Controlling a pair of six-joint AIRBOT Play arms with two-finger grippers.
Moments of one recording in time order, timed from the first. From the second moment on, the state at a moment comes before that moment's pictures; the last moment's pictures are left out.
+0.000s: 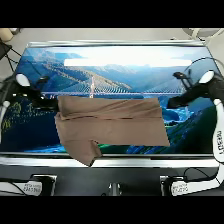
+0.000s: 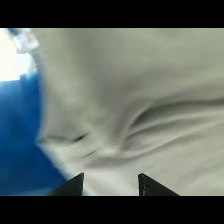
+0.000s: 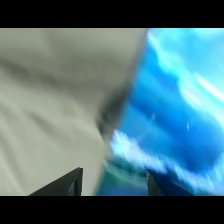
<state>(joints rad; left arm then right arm) 0.09 -1.54 1.39 1.35 -1.43 -1.42 -0.25 -1.61 1.48 -1.28 1.44 0.93</state>
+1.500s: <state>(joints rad) 0.06 -1.07 0.37 0.97 -1.12 -1.38 -0.40 -1.41 0.80 -1.18 1.40 0.85</state>
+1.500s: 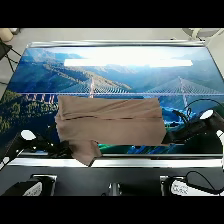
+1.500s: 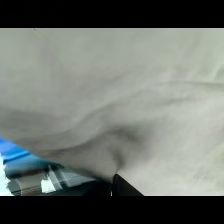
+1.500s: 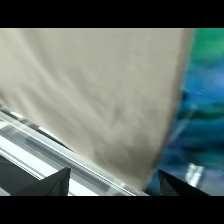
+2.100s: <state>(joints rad) 0.05 -0.96 0.48 0.99 -1.06 -1.34 -0.40 -1.40 0.81 -1.10 1.32 0.80</state>
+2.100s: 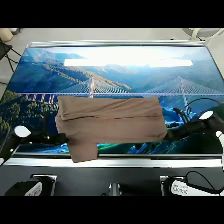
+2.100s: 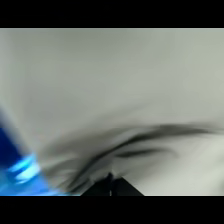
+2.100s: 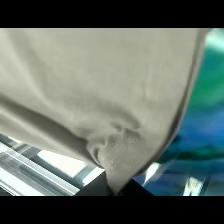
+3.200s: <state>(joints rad) 0.12 -1.59 1.22 0.94 -1.08 -1.36 -0.20 -1.73 1.31 -0.93 1.02 0.93</state>
